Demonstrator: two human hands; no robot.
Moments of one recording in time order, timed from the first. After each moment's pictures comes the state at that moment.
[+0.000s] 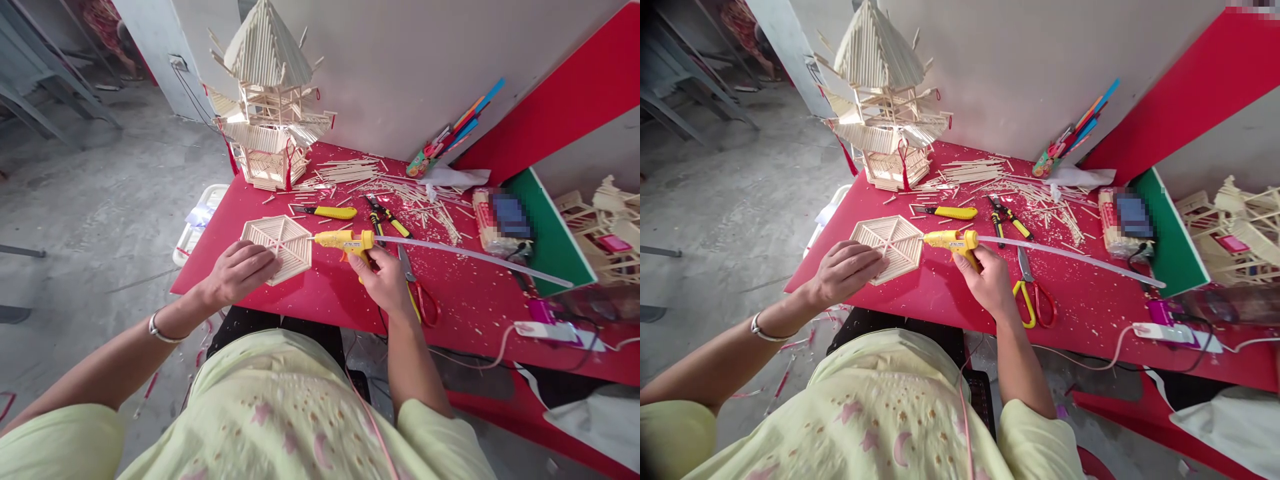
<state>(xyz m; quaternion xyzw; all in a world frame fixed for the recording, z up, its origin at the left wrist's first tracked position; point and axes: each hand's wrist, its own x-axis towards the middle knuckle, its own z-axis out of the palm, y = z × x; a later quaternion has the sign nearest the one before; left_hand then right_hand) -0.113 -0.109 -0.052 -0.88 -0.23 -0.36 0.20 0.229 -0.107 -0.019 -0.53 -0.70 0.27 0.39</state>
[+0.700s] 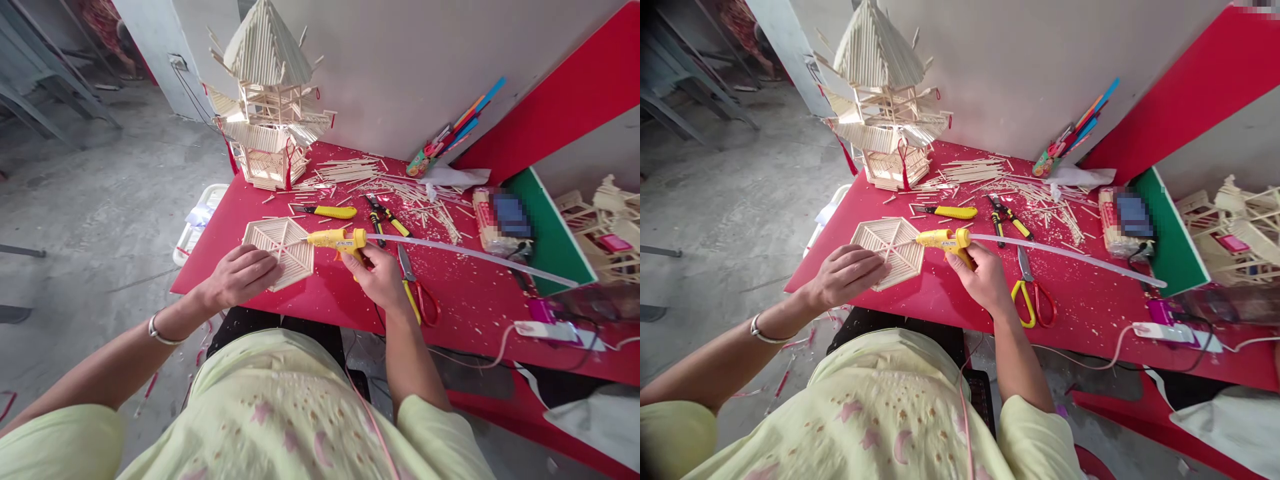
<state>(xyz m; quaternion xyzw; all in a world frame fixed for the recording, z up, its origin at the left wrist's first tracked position) -0.105 -0.115 -0.037 -0.89 -0.20 -0.34 0.24 0.222 -0.102 -0.015 -0.50 -0.71 0.31 0.38</state>
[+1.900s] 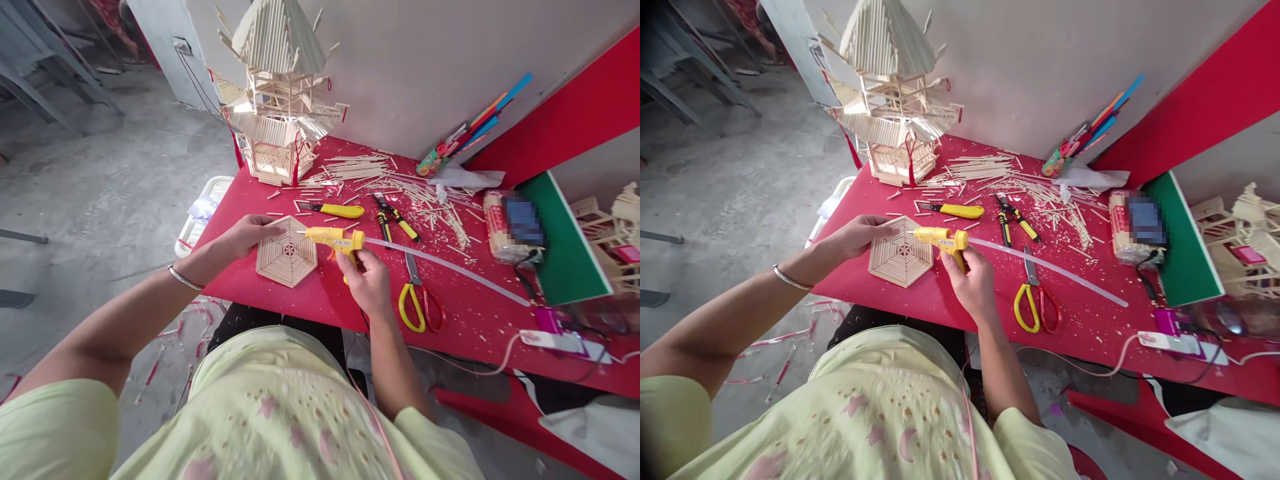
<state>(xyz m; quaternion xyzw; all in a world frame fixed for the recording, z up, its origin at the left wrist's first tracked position) -0.100 -0.033 -0.062 -0.35 -0.54 -0.37 -0.67 0.190 -0.108 -0.036 -0.55 -0.67 0.28 0.42</state>
